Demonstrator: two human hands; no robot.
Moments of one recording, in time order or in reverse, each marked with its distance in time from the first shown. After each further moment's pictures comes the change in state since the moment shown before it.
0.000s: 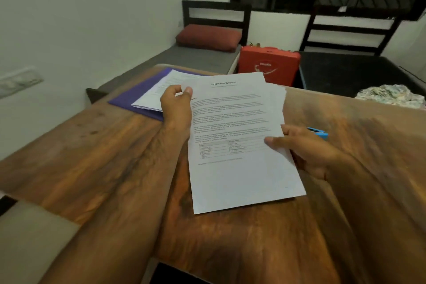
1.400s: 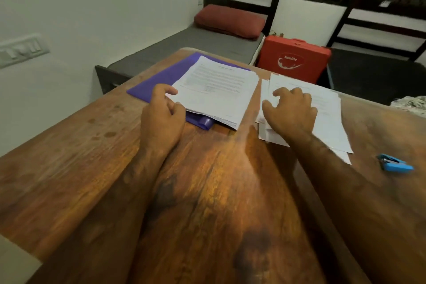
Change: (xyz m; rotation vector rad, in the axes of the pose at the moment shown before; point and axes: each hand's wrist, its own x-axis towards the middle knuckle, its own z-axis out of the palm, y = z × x) left_hand 0.100 -0.059 -0.108 0.548 0.058 0.309; right_hand 0.196 -0.061 0.115 -0.959 0.706 -0.205
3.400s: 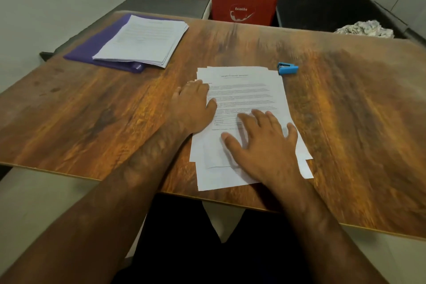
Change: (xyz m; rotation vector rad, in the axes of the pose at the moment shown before) left_hand -0.184 0.082 0.087 0.586 -0.595 0.544; right_hand -0.284 0.146 -0.091 -0.090 -0.297 -0.014
